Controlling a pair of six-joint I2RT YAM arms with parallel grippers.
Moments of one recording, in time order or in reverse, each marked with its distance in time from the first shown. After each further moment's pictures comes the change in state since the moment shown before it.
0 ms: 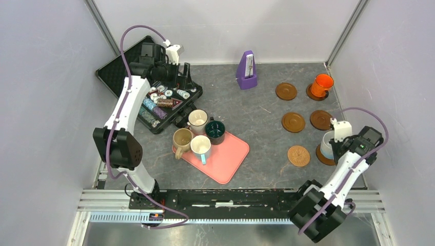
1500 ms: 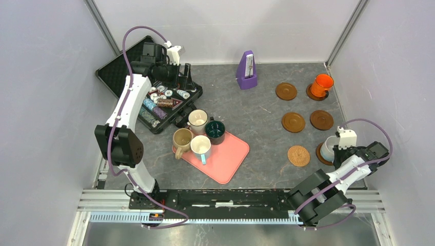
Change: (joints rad) left arm 0.000 0.039 0.035 -0.038 0.017 -0.006; right arm -0.270 0.101 -0.152 0.196 -0.236 -0.159
